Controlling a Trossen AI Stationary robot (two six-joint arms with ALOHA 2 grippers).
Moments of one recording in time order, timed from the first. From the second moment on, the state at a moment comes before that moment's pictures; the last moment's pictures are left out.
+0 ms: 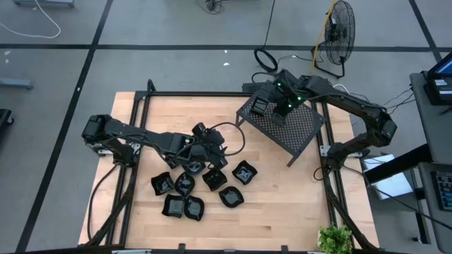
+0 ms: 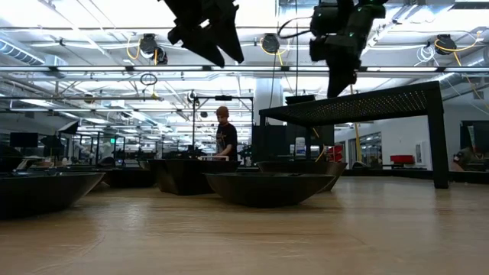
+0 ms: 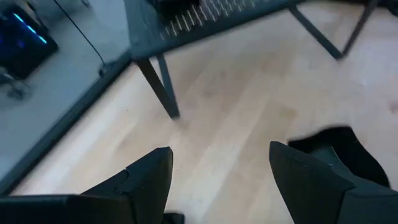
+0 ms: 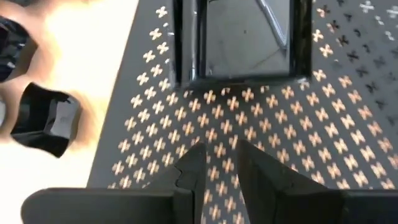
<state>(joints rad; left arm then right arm) -0.17 1.62 1.33 -0.58 -0.63 -0.44 -0.61 1.42 1.31 -1.04 -0.18 -0.12</state>
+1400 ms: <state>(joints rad) 0.25 1.62 0.87 -0.60 -0.16 -0.58 -0.42 0.89 1.04 -0.44 -0.47 -0.25</state>
